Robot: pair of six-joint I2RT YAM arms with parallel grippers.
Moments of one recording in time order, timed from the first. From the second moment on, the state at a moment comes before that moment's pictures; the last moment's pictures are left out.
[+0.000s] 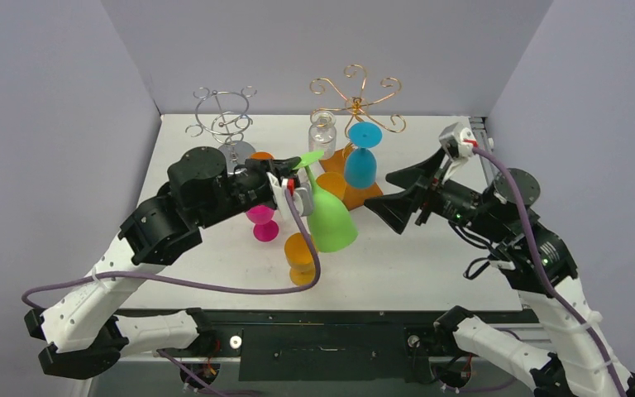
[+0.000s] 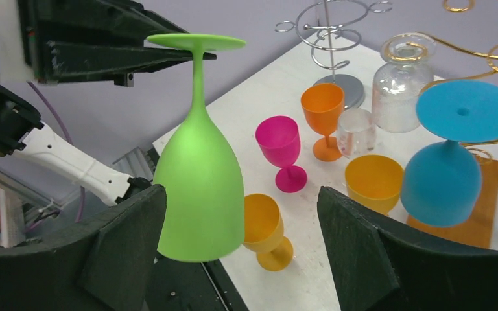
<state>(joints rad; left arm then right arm) -0.89 1.12 1.59 -0.64 0.08 0.83 0.59 0.82 1.36 -0.57 -0.41 0.26</state>
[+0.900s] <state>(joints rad) -1.04 1.14 1.57 -0.44 -0.08 1.19 0.72 0.98 1.18 -0.35 -0.58 0.24</state>
